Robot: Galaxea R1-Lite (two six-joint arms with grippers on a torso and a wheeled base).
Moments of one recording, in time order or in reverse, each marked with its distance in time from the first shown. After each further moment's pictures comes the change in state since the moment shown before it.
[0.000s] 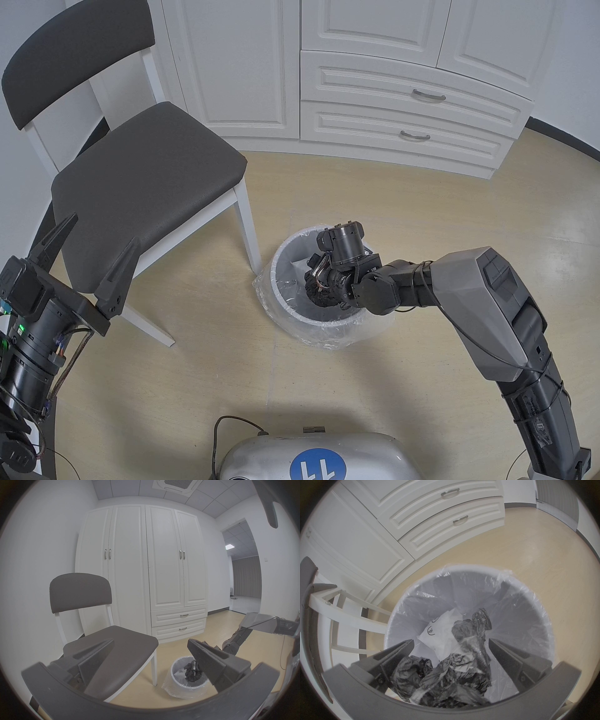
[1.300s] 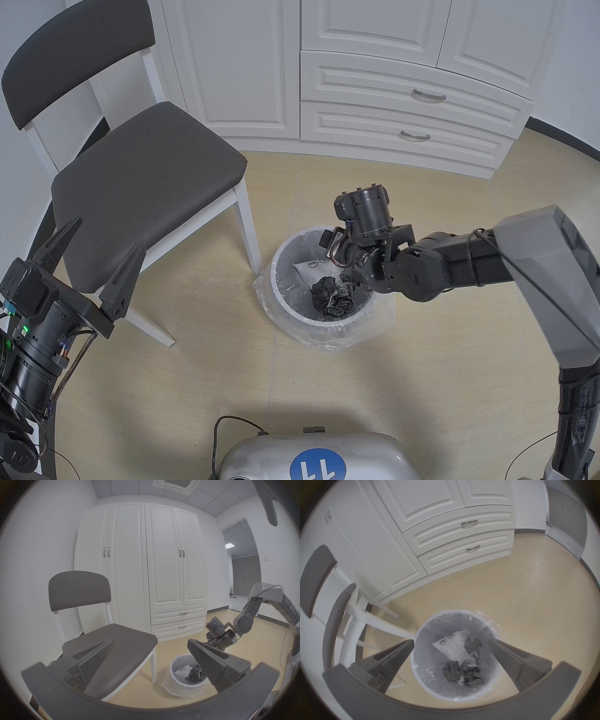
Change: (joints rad) left arm -0.003 0.014 0.003 0.001 0.000 -0.002; right arm 0.051 -0.332 0.328 -0.060 -0.129 -0.191
